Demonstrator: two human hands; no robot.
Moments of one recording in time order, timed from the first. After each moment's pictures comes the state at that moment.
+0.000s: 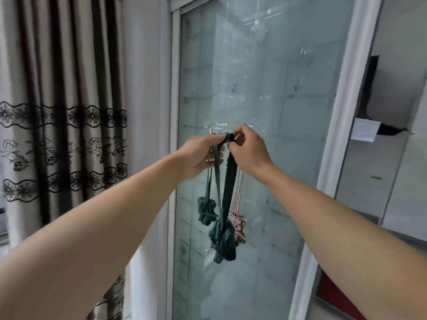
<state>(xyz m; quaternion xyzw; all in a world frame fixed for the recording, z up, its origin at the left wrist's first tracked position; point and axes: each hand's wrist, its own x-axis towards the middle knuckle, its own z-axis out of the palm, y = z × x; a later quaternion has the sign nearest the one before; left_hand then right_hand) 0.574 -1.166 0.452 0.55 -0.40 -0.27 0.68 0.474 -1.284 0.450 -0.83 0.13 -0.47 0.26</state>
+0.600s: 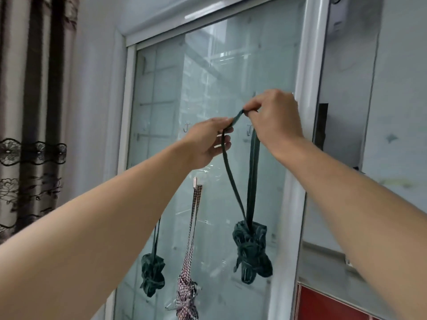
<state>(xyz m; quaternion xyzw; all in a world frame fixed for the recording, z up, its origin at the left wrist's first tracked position) 0.534 -1.313 0.579 0.43 -0.44 -0.24 0.75 0.403 -1.393 0.612 -0.77 0.14 -0.62 -0.07</state>
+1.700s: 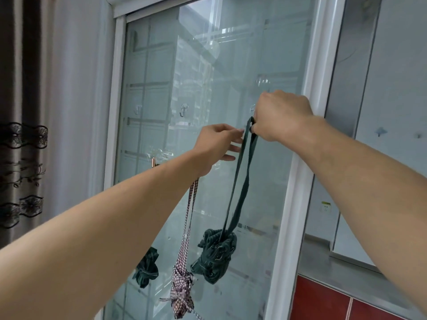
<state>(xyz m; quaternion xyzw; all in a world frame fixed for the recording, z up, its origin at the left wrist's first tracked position) 0.543 -1.349 0.542 0.52 -0.49 -0.14 0.68 0.406 -1.390 0.615 -0.82 0.37 -0.34 -0.28</state>
